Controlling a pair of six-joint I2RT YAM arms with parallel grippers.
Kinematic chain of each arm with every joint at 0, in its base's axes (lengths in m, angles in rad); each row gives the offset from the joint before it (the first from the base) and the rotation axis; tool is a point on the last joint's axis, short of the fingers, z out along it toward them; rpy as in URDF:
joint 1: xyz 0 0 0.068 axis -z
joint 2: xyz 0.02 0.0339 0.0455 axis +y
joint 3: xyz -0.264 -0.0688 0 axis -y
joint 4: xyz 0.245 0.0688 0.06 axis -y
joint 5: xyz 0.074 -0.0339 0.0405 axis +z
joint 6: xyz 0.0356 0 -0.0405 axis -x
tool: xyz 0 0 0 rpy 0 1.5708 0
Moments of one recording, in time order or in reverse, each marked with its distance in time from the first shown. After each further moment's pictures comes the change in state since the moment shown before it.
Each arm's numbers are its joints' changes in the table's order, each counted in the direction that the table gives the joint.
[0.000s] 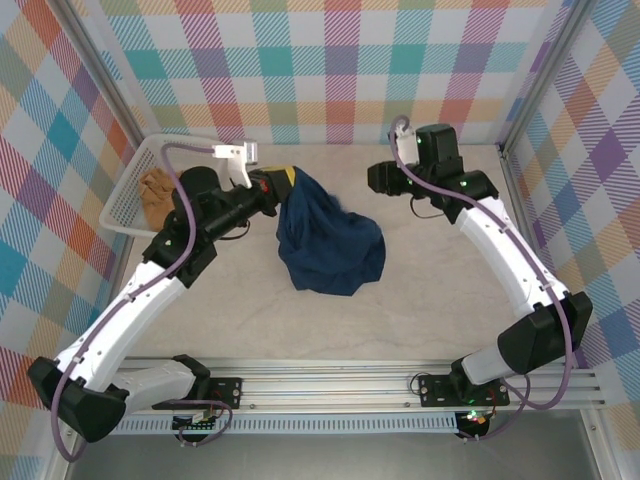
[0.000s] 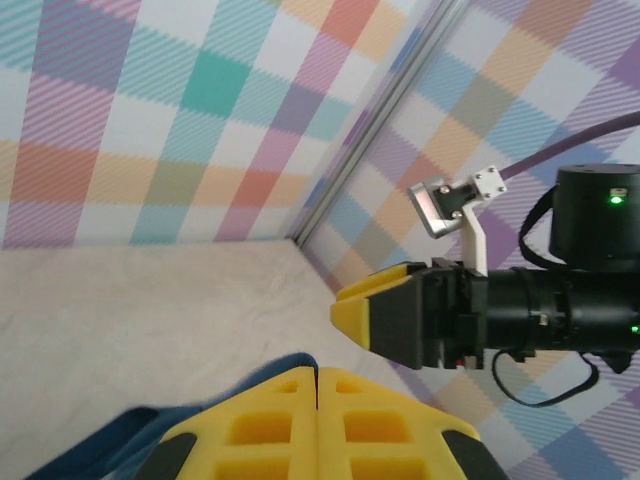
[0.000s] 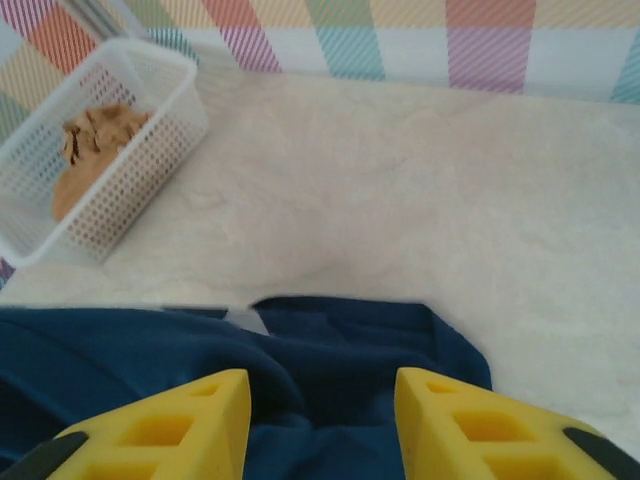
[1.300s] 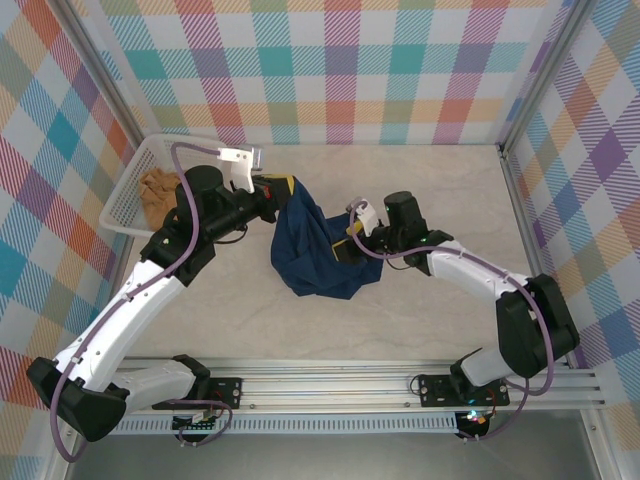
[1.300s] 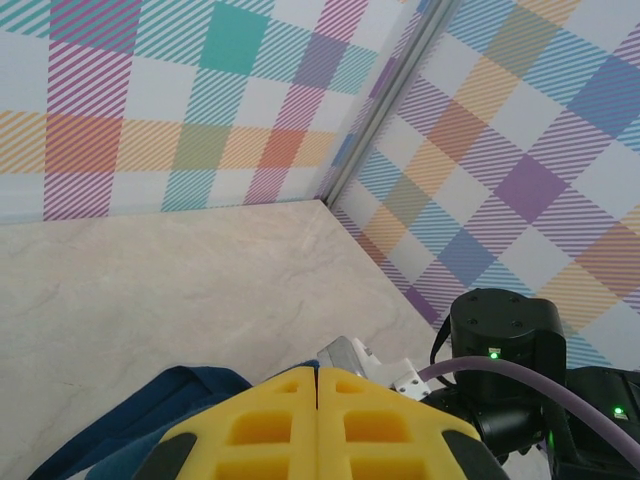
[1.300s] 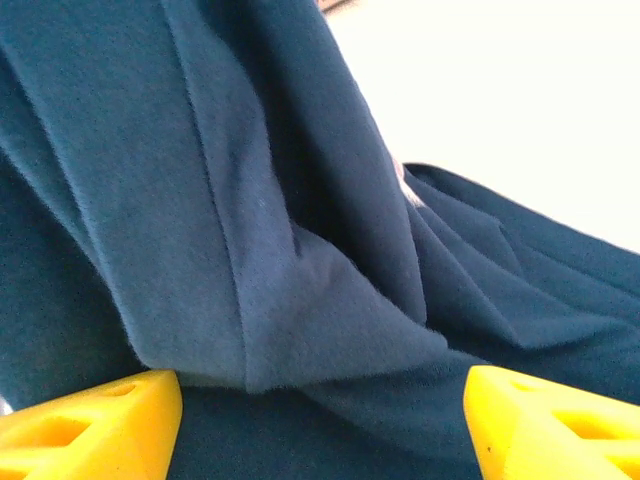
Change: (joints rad) left arm 0.000 -0.008 0.030 -0.122 0.004 -0.102; right arm -0.130 0.008 -0.581 0.585 0.282 0.262
